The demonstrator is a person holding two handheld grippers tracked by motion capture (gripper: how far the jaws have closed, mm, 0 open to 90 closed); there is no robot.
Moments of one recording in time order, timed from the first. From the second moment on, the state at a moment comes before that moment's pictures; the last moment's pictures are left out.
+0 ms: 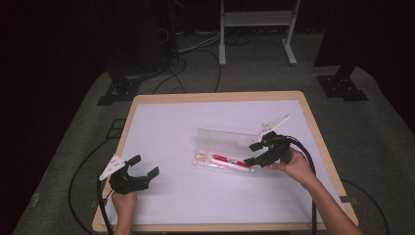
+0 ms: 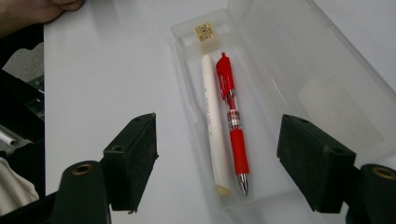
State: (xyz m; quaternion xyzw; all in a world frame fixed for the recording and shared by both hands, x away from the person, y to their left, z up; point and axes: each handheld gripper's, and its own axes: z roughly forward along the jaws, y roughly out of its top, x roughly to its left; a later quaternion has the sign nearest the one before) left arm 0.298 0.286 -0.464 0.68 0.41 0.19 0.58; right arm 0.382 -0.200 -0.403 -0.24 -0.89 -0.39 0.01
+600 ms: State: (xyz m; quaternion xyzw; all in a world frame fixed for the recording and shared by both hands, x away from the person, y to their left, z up) left arm 0.297 0.286 -0.464 0.68 0.41 0.19 0.58; right arm 0.373 -0.233 -0.411 -0.27 -0.88 -0.40 0.01
